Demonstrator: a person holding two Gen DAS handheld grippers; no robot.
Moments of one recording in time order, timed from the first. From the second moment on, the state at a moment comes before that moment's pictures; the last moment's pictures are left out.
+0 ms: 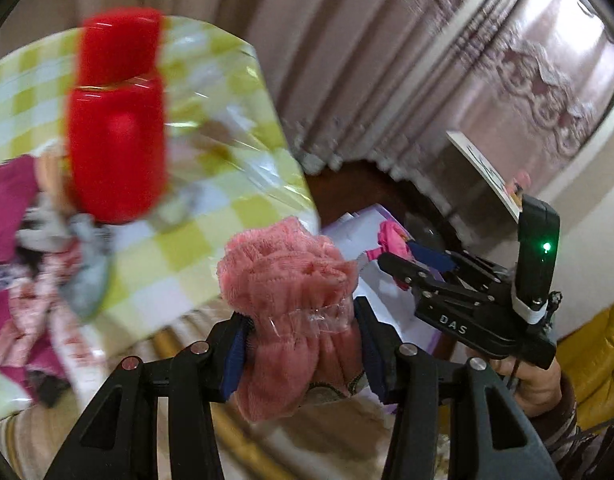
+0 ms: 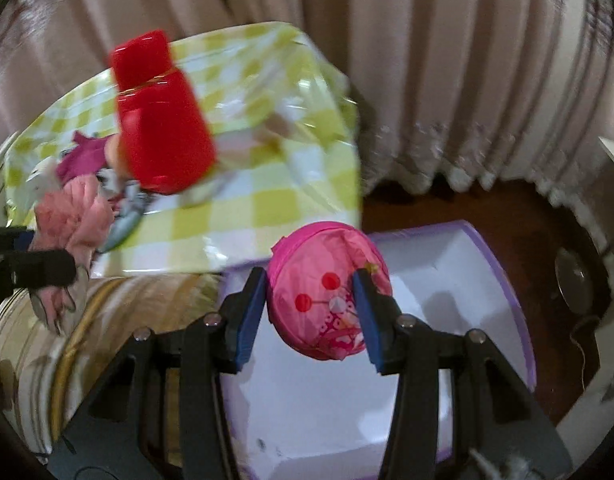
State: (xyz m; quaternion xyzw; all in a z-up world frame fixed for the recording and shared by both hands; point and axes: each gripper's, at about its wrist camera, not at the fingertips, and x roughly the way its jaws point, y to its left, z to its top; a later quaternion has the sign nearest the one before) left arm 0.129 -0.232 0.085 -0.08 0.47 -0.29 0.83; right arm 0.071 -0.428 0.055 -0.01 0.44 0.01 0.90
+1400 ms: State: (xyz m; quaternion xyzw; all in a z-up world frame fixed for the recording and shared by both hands) left arm 0.128 -0.162 0.063 -0.07 0.47 -0.21 0.85; right arm 0.098 -0.326 0.044 0.00 0.47 0.13 0.88
